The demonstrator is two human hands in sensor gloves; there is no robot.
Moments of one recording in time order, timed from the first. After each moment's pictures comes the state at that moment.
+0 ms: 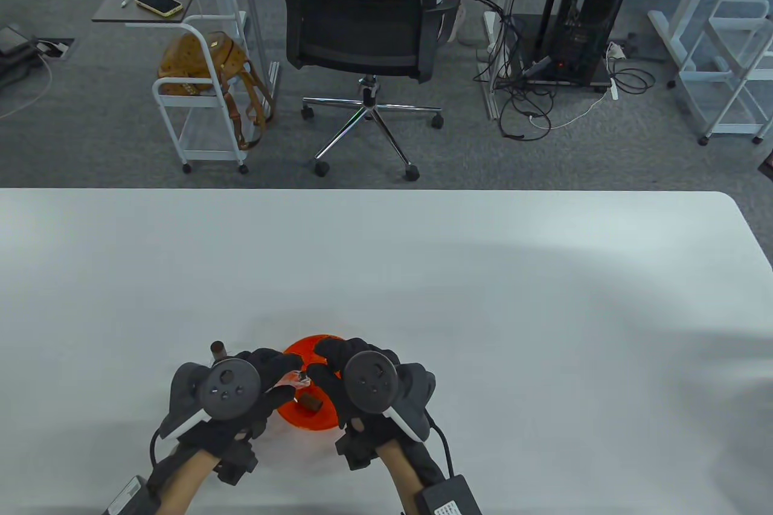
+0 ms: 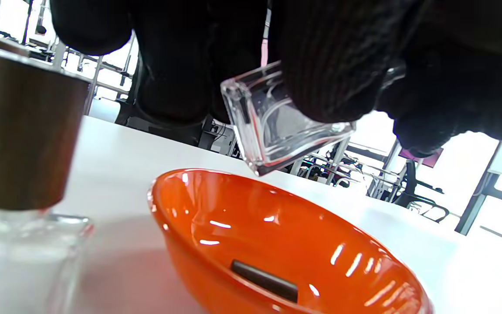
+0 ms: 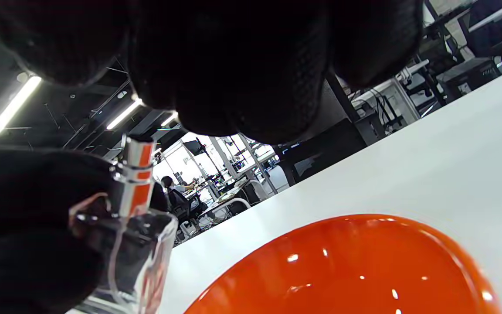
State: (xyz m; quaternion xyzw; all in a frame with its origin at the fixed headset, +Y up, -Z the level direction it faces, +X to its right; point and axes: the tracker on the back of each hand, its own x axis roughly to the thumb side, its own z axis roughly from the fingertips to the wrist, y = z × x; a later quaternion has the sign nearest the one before) left_hand -0.228 -0.691 -0.276 0.02 -0.18 0.16 0.97; right_hand -0.026 -0.679 -0.281 0.11 -0.10 0.95 0.28
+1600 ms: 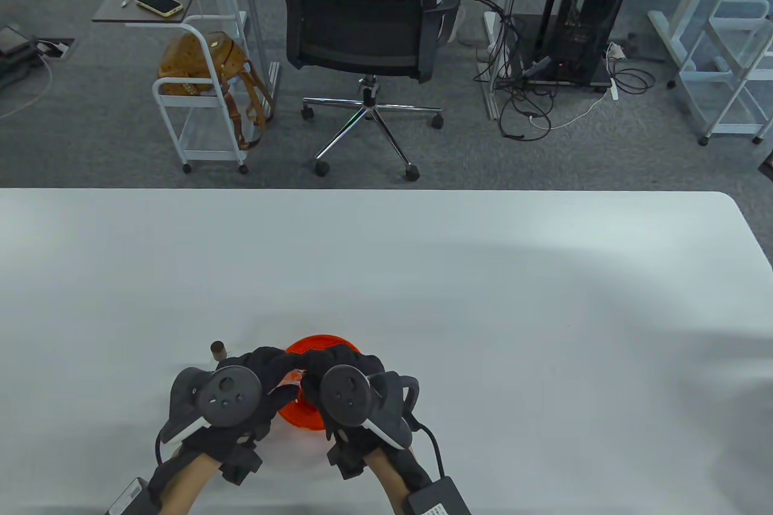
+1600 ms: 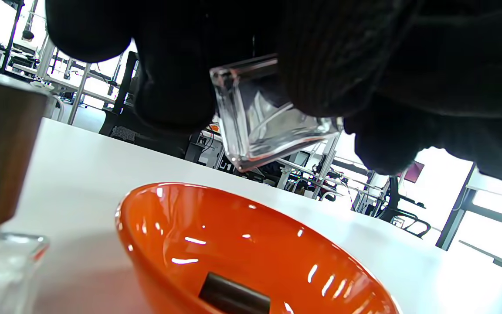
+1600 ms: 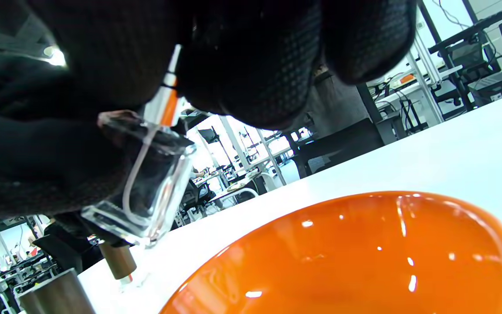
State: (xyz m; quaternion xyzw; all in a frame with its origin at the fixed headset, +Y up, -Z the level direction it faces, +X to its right) left_hand -0.230 -0.686 -0.272 0.04 -0.19 0.19 0.96; right_hand -0.046 -0.691 -0.275 0.14 -0.11 0.95 0.25
